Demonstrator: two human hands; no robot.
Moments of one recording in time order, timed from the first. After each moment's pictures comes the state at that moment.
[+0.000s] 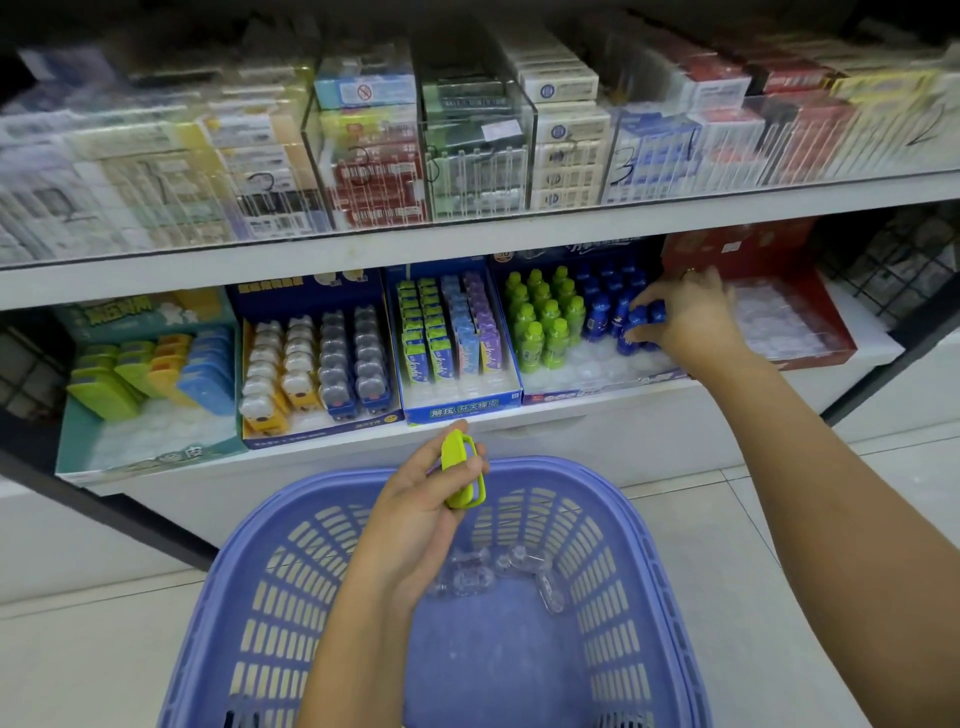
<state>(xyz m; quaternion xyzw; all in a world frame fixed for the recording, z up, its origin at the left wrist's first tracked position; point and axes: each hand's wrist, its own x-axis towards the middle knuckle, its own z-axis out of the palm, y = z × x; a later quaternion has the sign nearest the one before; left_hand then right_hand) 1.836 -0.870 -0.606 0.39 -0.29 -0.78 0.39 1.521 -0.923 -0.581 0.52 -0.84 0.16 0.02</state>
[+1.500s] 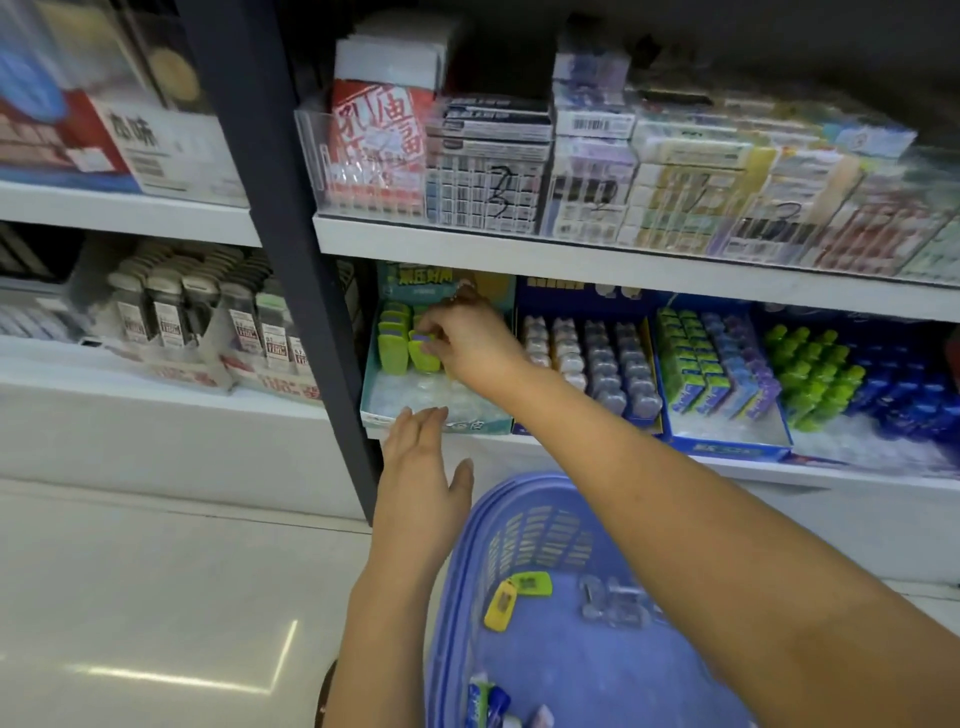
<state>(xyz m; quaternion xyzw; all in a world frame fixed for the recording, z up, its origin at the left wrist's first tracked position) 2.057 -0.936 -0.629 0.62 -0.68 -0.22 0.32 1.962 -1.055 -0.565 0.80 -0.56 0.19 -0.12</state>
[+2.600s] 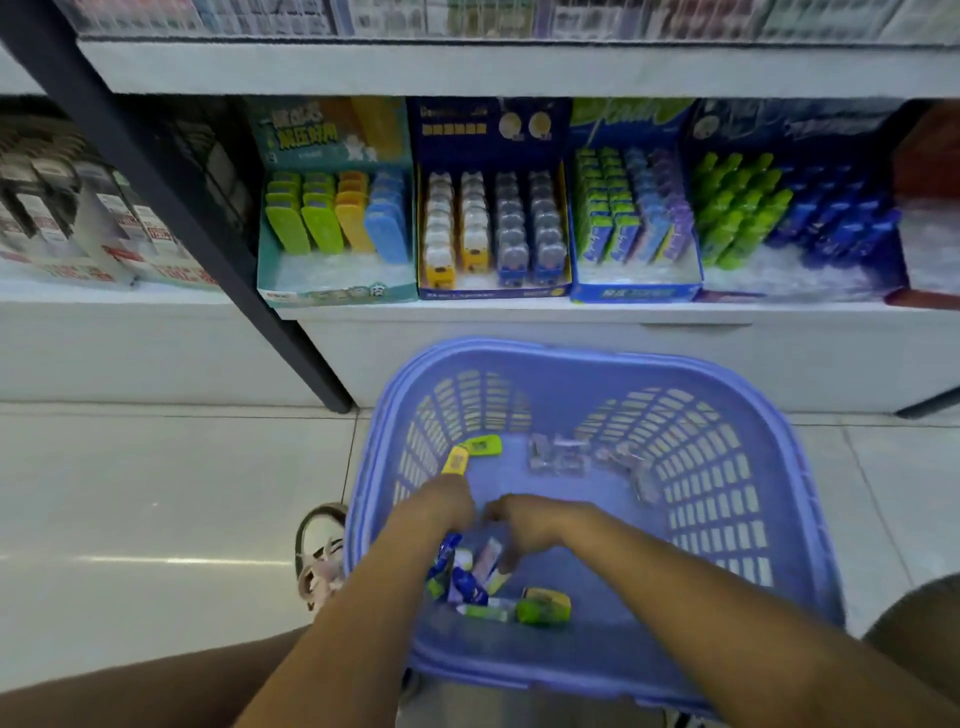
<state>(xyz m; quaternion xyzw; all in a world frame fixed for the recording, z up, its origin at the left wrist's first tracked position) 1.977 -0.858 -0.725 0.57 -0.68 -0.36 -0.30 1.848 -0.829 -0.767 0.68 -0.53 -0.22 -0.47</state>
